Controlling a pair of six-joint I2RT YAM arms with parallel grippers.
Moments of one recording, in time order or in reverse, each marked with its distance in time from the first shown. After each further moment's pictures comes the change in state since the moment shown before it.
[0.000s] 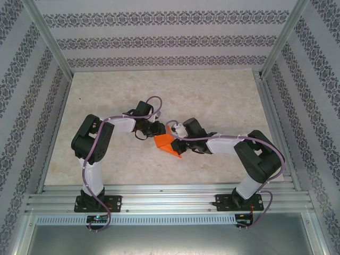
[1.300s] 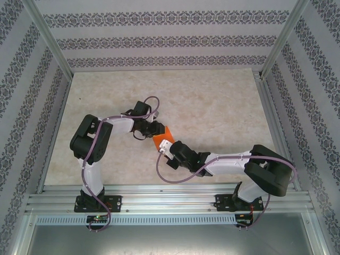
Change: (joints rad) left arm 0.020 -0.011 -0.012 0.003 0.026 -0.037; right arm 0.386 -0.159 -0.138 0.126 0.573 -0.280
